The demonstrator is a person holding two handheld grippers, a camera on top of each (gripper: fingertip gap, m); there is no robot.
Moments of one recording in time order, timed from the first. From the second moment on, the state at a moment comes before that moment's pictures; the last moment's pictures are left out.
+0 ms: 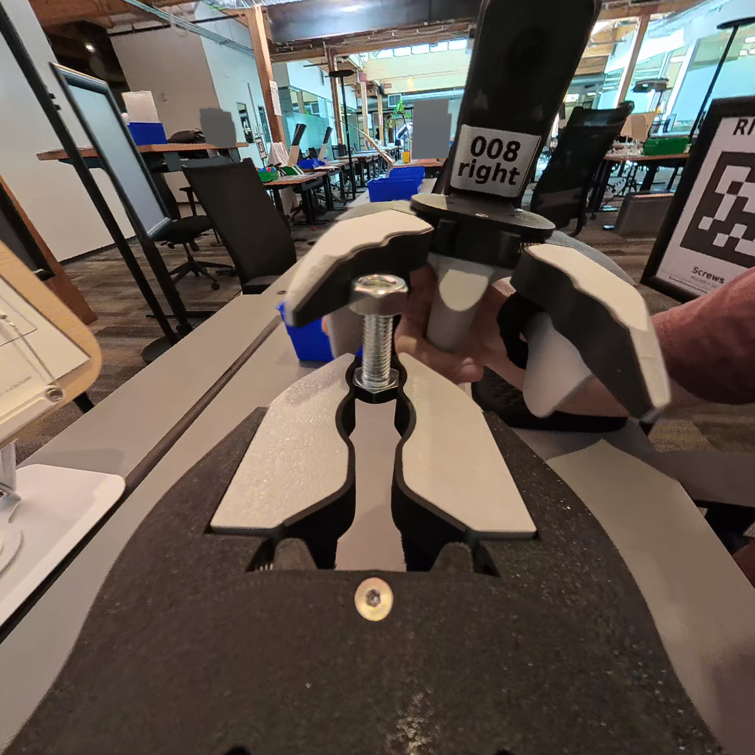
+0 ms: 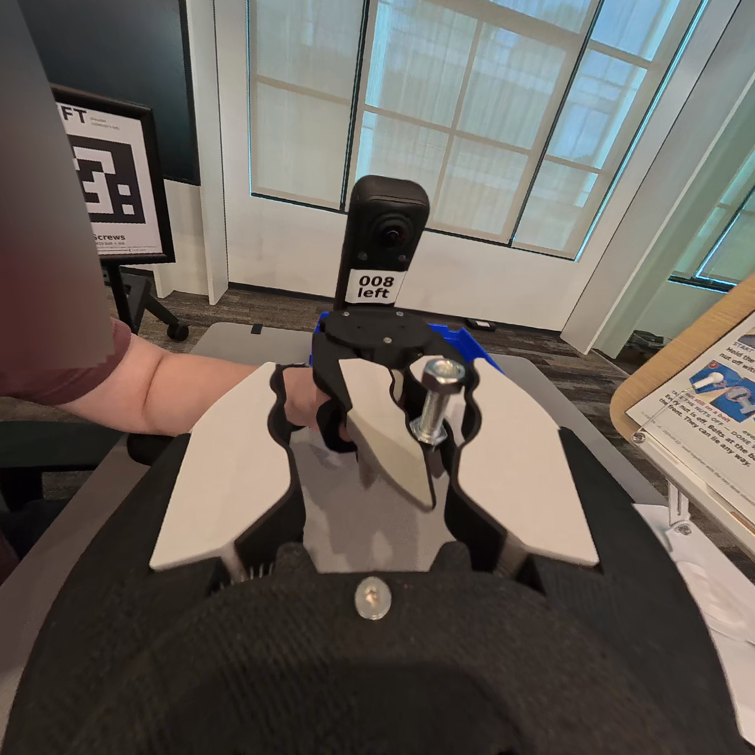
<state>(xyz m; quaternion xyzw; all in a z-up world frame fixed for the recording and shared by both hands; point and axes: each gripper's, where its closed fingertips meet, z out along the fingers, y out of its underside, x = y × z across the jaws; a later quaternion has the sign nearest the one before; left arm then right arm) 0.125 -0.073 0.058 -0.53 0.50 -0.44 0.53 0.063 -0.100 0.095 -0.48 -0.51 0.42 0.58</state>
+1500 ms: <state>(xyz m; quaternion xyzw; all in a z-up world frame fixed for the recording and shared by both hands) 0.112 -0.063 0.065 -0.55 0.48 -0.44 0.53 0.075 -0.097 0.102 -0.48 -0.50 0.42 0.59</state>
